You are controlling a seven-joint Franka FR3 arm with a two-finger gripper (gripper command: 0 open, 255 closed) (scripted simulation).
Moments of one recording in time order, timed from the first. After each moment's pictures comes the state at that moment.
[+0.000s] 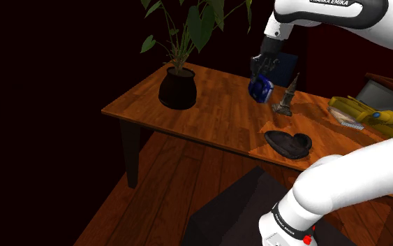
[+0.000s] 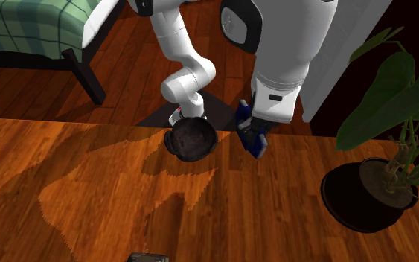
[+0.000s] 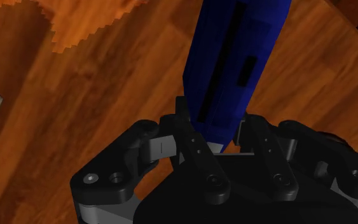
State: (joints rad) arm -0.10 -0.45 -0.17 -2.01 -0.10 1.59 0.06
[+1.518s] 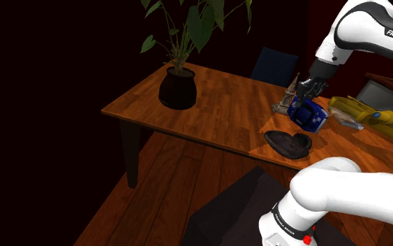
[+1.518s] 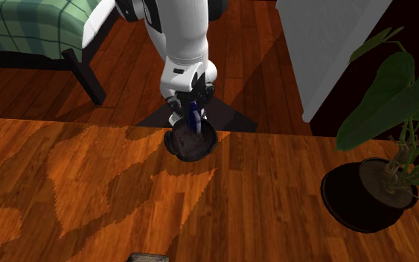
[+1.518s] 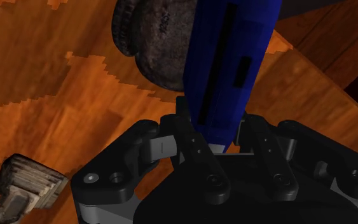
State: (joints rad) arm -0.21 -0.96 -0.27 -2.38 -0.24 1.46 -0.08
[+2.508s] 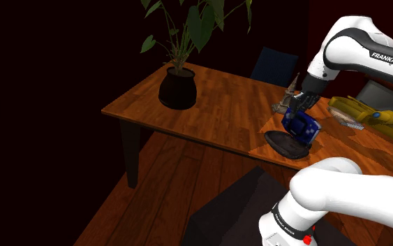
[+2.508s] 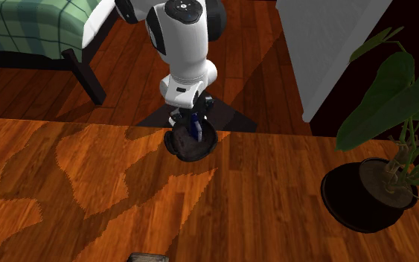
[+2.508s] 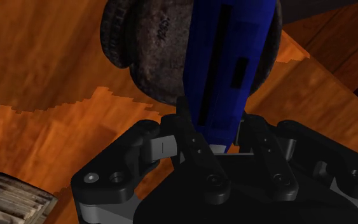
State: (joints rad) arm -0.22 -1.01 -0.30 -2.53 -0.27 1.56 -0.08
